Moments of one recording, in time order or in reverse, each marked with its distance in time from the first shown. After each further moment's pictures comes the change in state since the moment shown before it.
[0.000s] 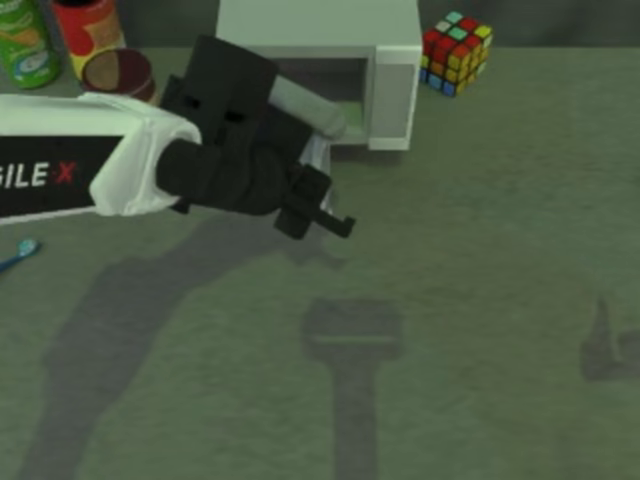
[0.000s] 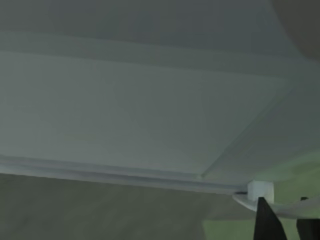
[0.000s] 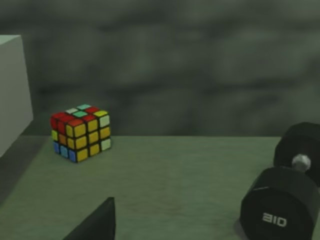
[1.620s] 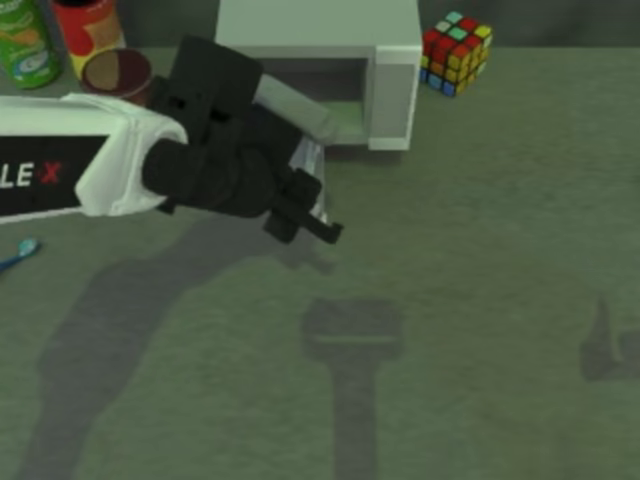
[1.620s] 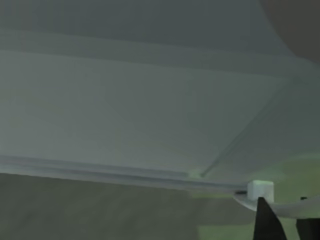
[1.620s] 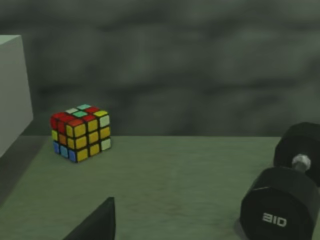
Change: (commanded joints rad) left arm 0.024 -0.017 -0.020 -0.006 0.047 0.056; right arm 0.000 0.000 0.000 0.000 0.000 0.000
